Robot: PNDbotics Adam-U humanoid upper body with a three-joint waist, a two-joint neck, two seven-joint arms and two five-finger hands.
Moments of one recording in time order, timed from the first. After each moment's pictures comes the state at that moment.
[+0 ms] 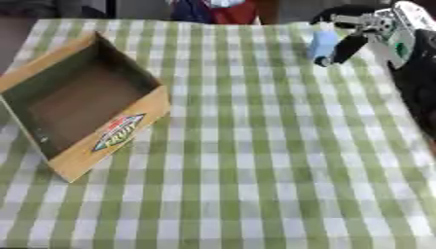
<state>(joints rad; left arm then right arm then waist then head) -0.39 0.22 0.01 -1.98 0.00 -0.16 0.27 -0.89 -0.83 0.07 -0.82 0.82 -0.31 0.54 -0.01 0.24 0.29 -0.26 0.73</state>
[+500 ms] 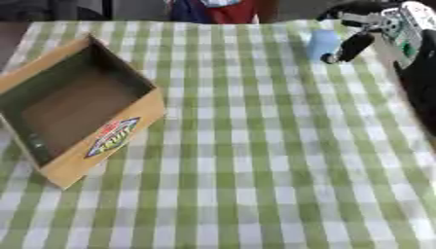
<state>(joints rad) -0.39 0.22 0.01 -1.98 0.00 -0.17 0.27 -0.87 -0.89 0.04 -0.82 0.82 -0.29 0.49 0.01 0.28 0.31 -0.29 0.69</state>
